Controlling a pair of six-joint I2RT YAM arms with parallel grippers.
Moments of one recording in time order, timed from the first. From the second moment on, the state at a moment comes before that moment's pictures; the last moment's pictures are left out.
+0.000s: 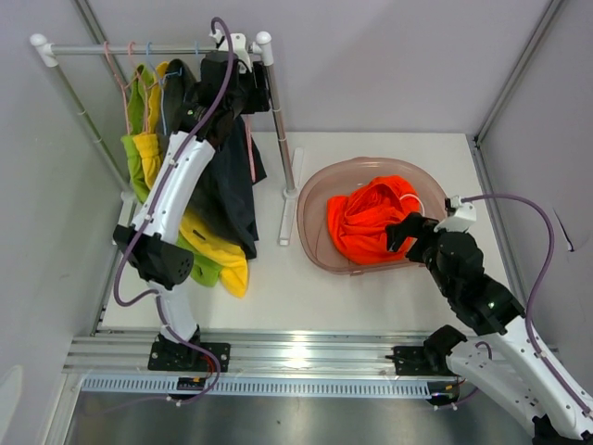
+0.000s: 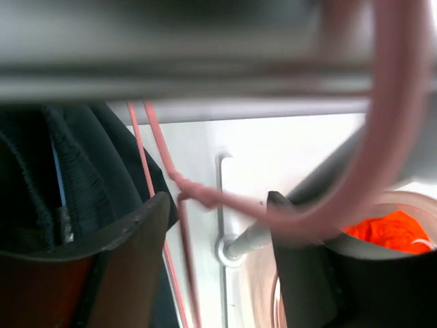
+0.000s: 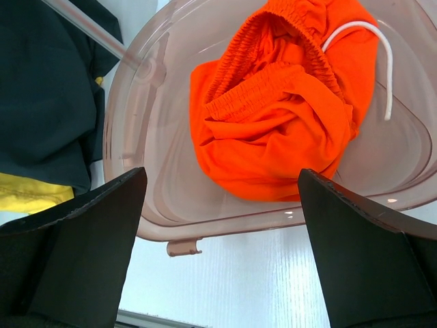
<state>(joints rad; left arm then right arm) -0.36 1.89 2.24 -0.66 -0.15 -0.21 0.61 0.58 0.77 -0.49 0.40 0.55</state>
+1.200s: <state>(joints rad) -0.28 1.49 1.80 -0.67 -0.29 -0.17 0.62 0.48 0.77 -0.62 0.42 0.57</state>
